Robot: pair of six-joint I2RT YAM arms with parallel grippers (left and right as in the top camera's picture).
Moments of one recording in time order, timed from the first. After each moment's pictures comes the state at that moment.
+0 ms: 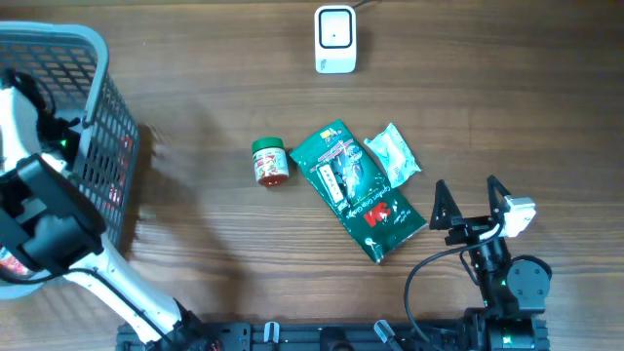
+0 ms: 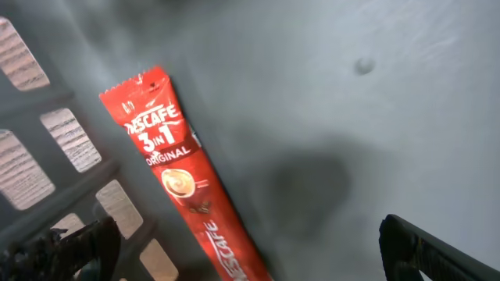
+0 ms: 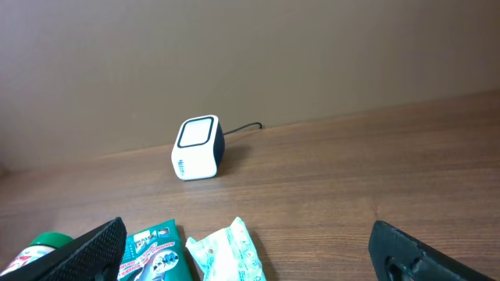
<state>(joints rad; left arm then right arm) 0.57 2.17 1.81 -1.33 0.04 -2.07 -0.01 0.03 0.01 0.01 -0.18 0.24</state>
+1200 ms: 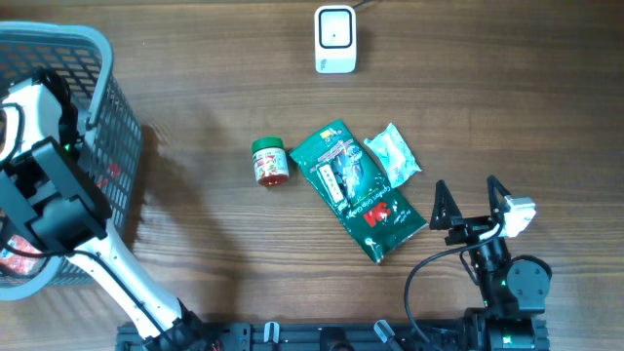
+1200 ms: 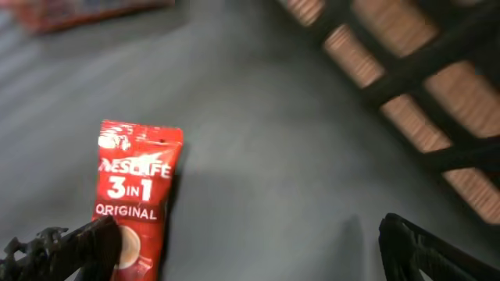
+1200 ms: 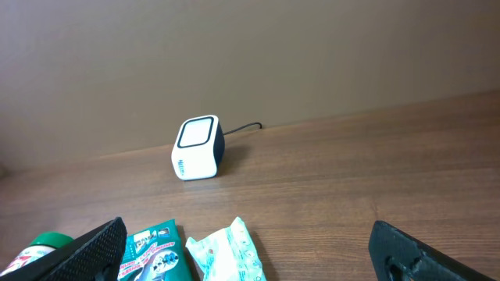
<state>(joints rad) 0.51 2.29 1.81 -1.19 -0.65 -1.88 -0.01 0.03 0.01 0.01 -0.18 0.24</state>
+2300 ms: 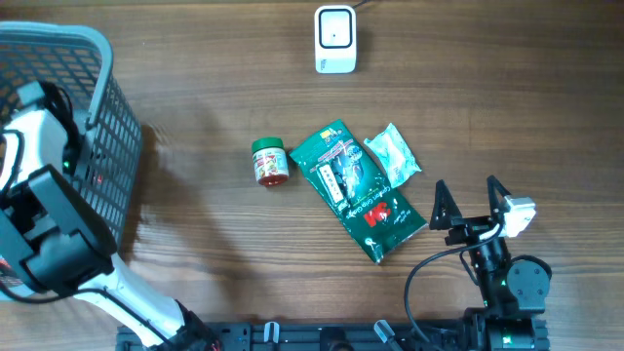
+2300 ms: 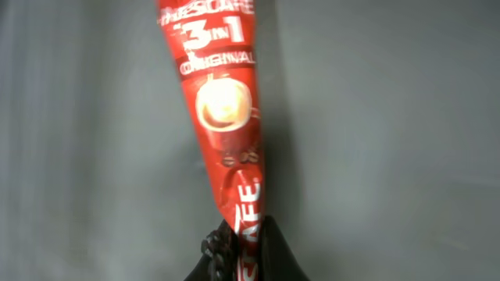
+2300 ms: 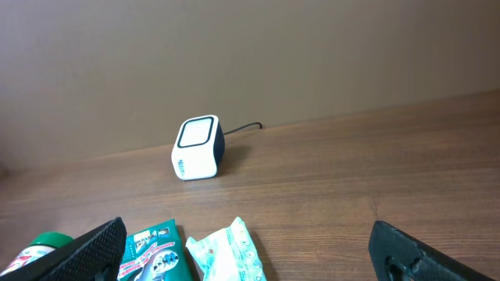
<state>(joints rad) 0.52 2.00 1.48 -0.94 -0.29 -1.10 -0.01 0.03 0.01 0.01 -0.18 0.24</state>
